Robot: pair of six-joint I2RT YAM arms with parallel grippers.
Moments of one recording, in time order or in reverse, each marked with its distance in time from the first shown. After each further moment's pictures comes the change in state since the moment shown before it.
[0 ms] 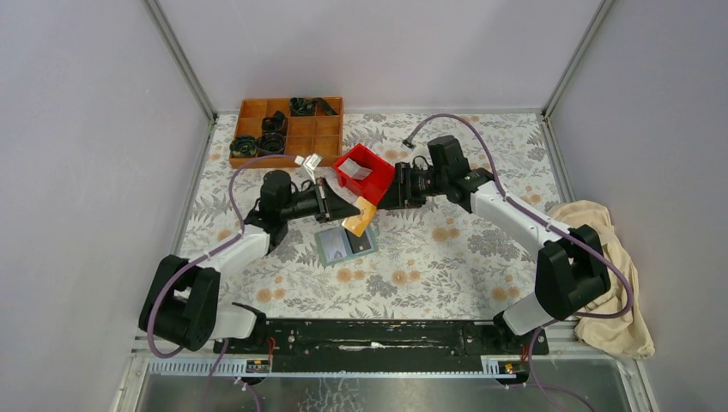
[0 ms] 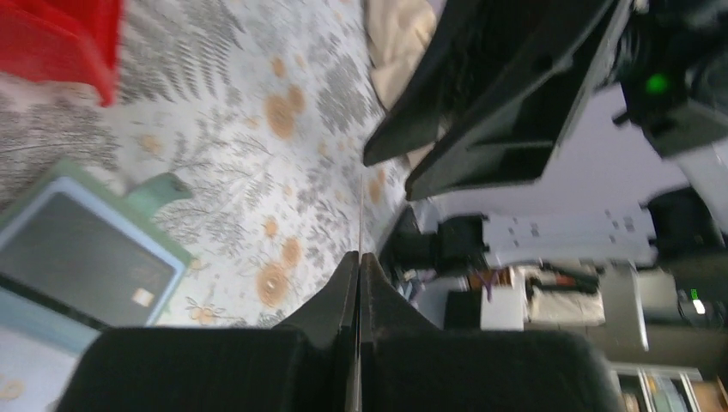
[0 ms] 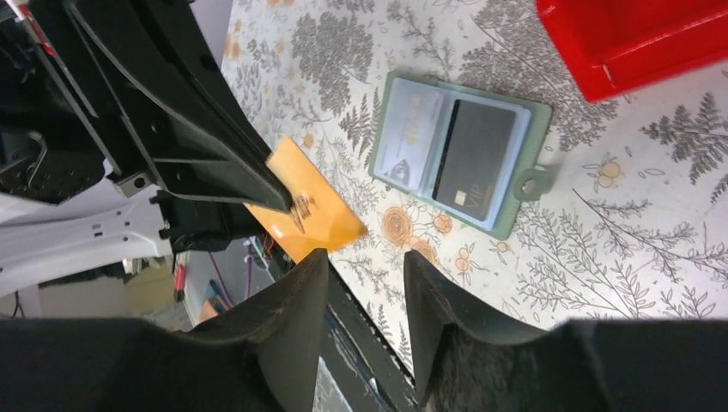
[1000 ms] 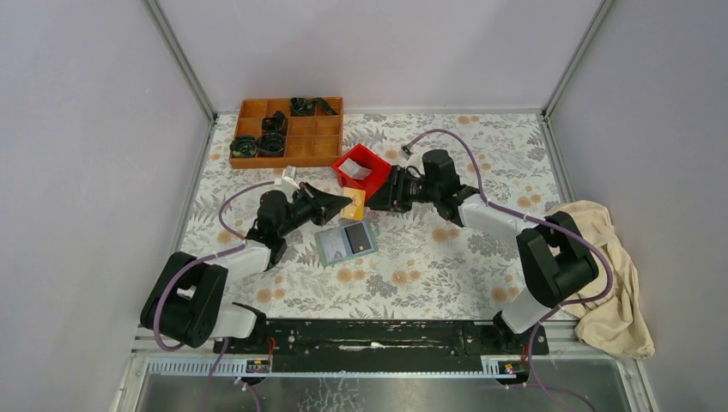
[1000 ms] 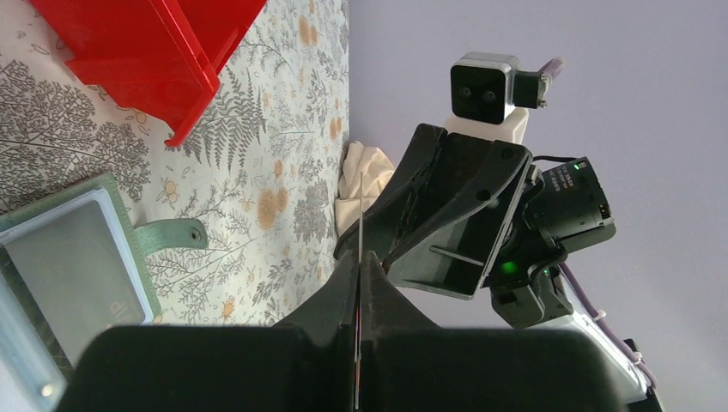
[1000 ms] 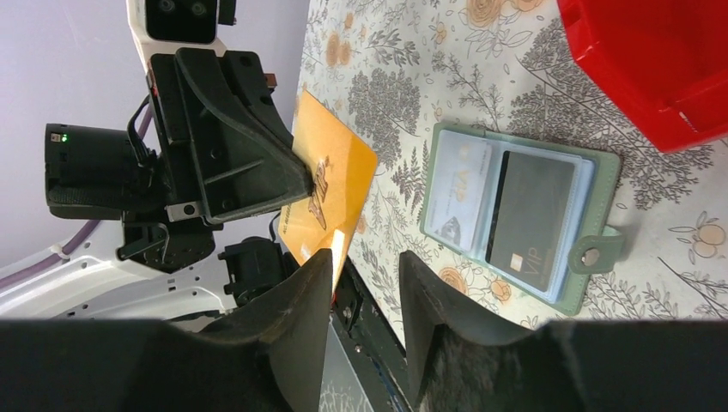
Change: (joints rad) left arm -0.006 -0.010 -0.214 0.333 -0.419 -0.452; right arm 0.028 0.060 -0.218 0.519 0.021 0.359
